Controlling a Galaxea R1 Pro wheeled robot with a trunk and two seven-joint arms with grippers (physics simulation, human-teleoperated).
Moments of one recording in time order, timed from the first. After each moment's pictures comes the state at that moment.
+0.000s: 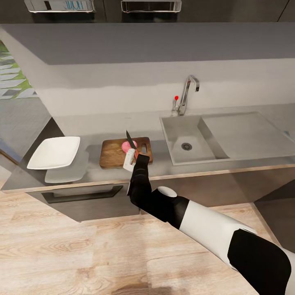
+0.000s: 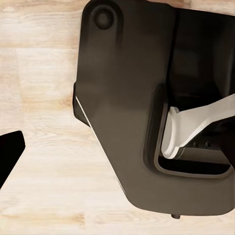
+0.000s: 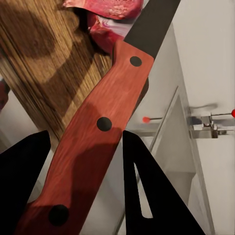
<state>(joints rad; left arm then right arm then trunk) 0.40 -0.09 0.12 -0.60 -0.02 -0.45 -0.06 -1.12 0.17 1.15 -1.00 0.31 0.97 -0.22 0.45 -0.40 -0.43</state>
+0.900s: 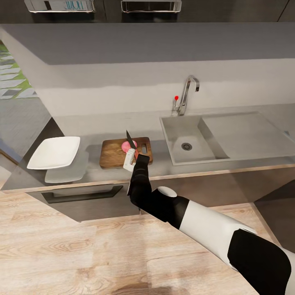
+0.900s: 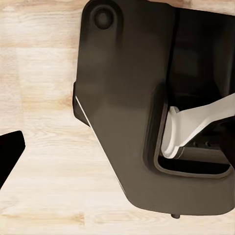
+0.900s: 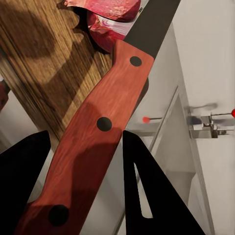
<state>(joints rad) 0.40 -0.09 0.12 -0.60 -0.02 -0.45 -0.06 -1.12 0.17 1.15 -1.00 0.31 0.97 -0.22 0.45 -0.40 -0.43</state>
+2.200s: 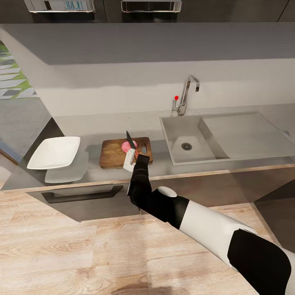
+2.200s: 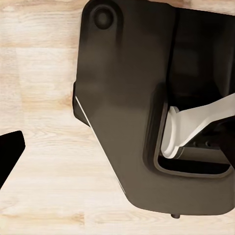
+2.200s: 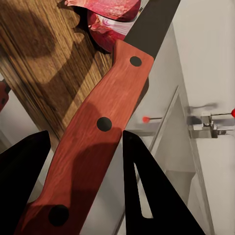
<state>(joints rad) 0.40 -0.09 0.12 -0.60 -0.02 -0.45 -0.06 -1.12 0.17 1.15 -1.00 0.31 0.97 -0.22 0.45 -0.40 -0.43</state>
